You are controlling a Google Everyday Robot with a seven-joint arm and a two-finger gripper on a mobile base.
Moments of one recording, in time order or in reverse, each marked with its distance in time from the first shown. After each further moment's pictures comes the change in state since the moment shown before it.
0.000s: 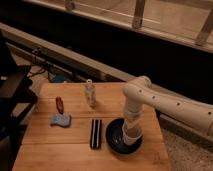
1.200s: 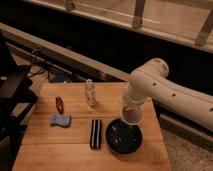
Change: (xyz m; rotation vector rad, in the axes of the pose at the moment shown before) arm -0.032 -0.014 -0.154 0.411 0.042 -0.096
